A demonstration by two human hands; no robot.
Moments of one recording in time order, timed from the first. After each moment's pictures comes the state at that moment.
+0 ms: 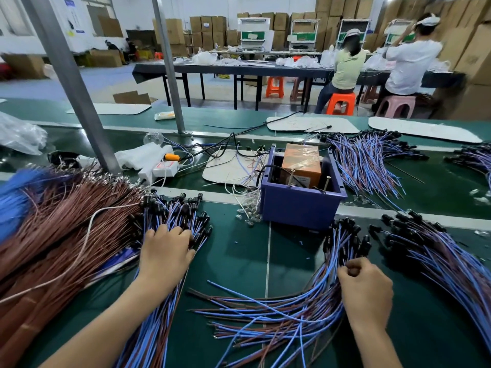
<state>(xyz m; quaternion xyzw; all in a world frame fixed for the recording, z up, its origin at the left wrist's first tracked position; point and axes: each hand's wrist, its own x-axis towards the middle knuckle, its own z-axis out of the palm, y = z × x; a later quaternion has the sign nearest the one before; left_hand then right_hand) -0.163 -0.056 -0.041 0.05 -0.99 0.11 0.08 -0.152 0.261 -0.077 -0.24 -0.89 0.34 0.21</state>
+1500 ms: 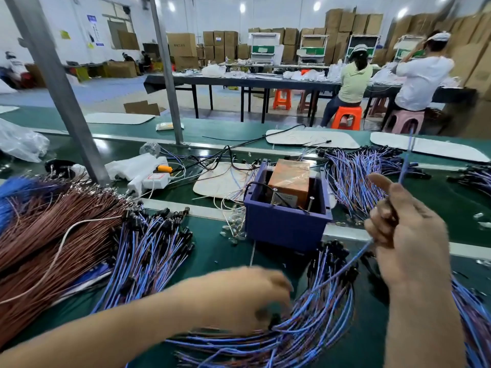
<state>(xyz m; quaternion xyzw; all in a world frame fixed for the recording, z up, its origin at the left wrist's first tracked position) -0.158 0.081 0.025 -0.42 -0.89 -0.13 -0.10 -0.186 0.298 0.070 -0.01 -0.51 0.84 0.17</state>
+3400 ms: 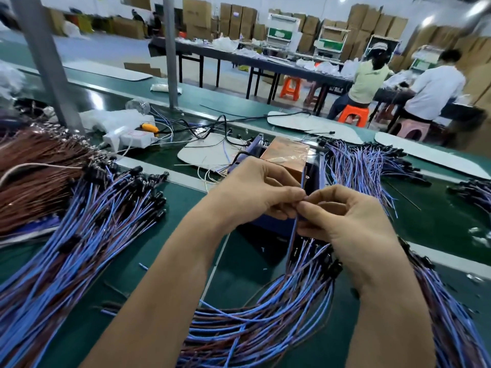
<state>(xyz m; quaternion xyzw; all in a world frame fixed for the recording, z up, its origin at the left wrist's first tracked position) -0.210 0.126 0.056 -0.11 -0.73 -0.67 -0.03 -0.192 0.274 0.057 0.03 -0.74 0.67 0.00</state>
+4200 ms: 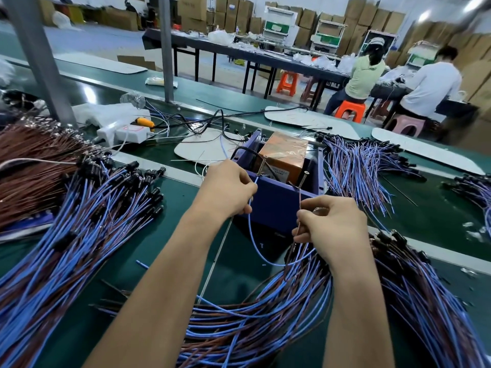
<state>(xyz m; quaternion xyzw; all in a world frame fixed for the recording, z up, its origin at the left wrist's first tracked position) -0.238 0.109 0.023 0.09 -0.86 -0.49 0.07 -0.215 0.270 0.026 -0.05 -0.86 0.51 0.05</state>
